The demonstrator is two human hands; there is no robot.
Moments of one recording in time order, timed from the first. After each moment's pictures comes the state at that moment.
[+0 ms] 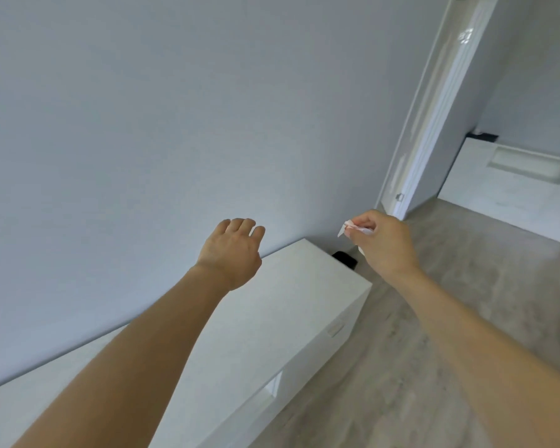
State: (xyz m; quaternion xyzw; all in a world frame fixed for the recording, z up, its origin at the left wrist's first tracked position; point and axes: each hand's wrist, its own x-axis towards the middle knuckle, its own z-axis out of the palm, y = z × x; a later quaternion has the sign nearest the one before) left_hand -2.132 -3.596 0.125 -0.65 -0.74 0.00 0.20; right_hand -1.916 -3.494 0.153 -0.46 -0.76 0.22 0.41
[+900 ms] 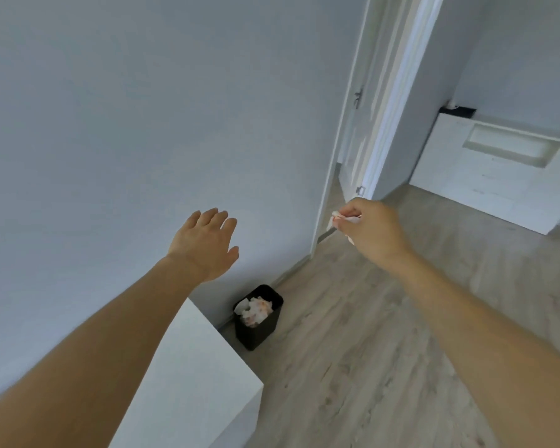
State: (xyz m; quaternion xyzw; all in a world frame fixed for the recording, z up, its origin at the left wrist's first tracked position) left_hand -1.933 -2.906 0.122 -0.64 -0.76 0.05 0.11; right_hand -1.690 -2.812 0.159 -0.47 -0.79 0.21 0.33
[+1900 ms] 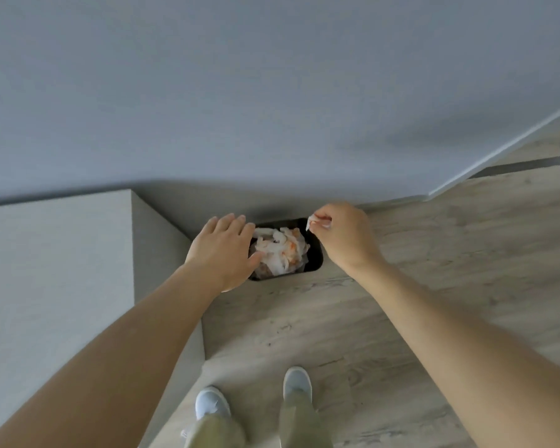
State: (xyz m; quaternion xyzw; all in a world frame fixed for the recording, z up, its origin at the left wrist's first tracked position) left_hand -1.999 -2.541 -0.268 -0.43 -0.87 0.11 -0.23; right_hand -1.905 -2.365 -0.268 -0.29 -0.91 0.30 -0.04
